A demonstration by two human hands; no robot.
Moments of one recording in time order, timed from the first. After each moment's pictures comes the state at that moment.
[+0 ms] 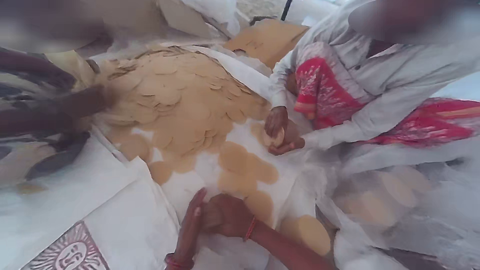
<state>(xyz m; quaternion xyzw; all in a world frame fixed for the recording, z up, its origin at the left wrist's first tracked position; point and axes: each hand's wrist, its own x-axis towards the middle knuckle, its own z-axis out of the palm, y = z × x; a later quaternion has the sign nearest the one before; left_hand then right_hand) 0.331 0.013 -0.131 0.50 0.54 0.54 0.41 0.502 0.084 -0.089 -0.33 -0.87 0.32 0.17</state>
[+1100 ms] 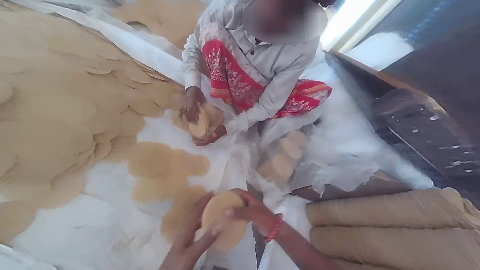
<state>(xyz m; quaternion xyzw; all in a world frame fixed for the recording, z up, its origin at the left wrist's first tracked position) 0.462 0.014 -0.025 0.49 0.34 0.38 0.71 0.672 0.020 0.039 -0.60 -0.43 0.60 0.29</state>
